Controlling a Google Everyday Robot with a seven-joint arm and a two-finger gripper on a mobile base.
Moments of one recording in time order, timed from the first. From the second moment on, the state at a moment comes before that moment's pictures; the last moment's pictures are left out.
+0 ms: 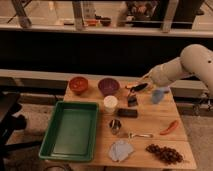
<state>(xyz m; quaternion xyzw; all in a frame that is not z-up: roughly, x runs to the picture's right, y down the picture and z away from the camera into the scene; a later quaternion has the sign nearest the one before) 0.181 -0.029 0.676 -0.07 -0.30 -0.23 0.92</state>
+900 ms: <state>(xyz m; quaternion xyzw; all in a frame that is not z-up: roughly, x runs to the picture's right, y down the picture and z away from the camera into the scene) 0.148 -0.077 0.647 -0.03 -0.31 -0.25 0.92</state>
